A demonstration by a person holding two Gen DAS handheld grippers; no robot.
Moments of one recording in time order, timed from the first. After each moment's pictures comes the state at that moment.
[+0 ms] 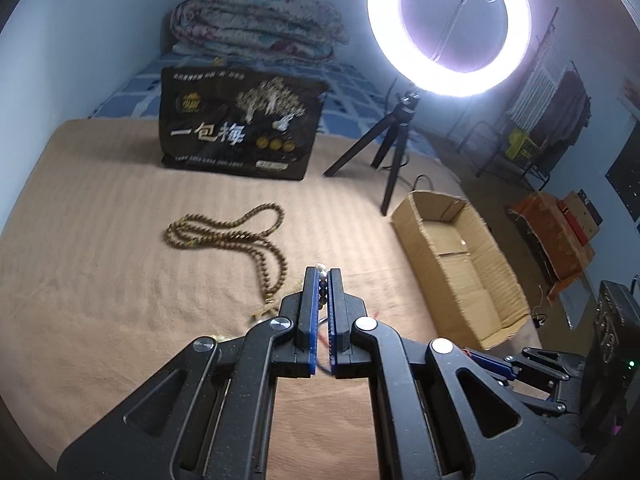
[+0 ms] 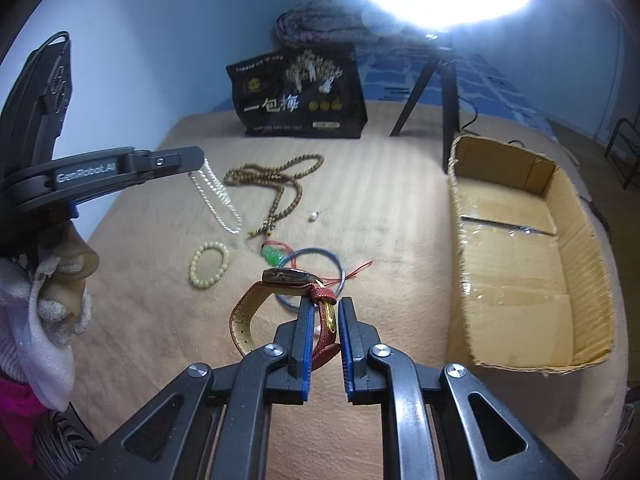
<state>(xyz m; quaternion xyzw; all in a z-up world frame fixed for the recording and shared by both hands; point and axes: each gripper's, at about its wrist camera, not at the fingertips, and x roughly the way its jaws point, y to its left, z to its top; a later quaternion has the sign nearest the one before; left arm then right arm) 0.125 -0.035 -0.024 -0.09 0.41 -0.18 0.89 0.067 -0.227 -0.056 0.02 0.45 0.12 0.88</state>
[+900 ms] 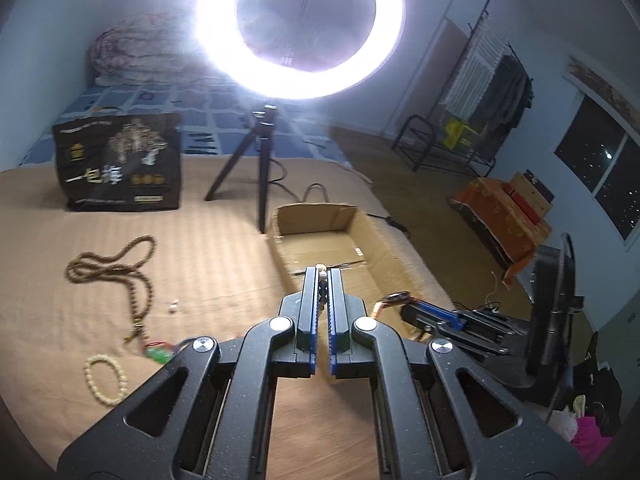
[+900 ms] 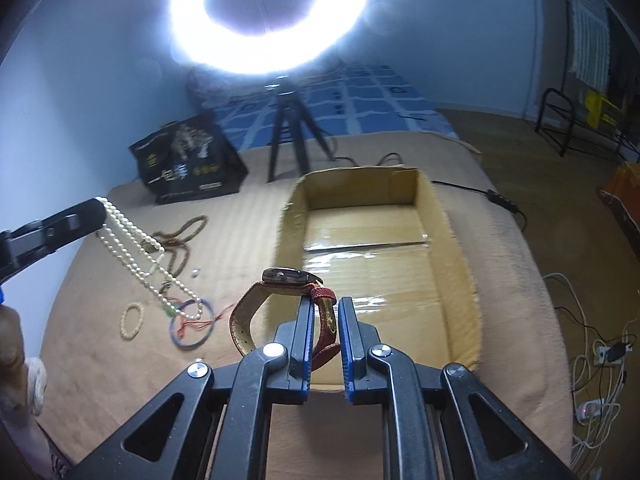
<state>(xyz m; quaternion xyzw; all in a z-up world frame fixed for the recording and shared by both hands) 0.099 -0.162 0.025 -0.08 0.38 -0.29 0.88 0.069 -0.358 -0.032 0.08 0.42 0.00 0.91</state>
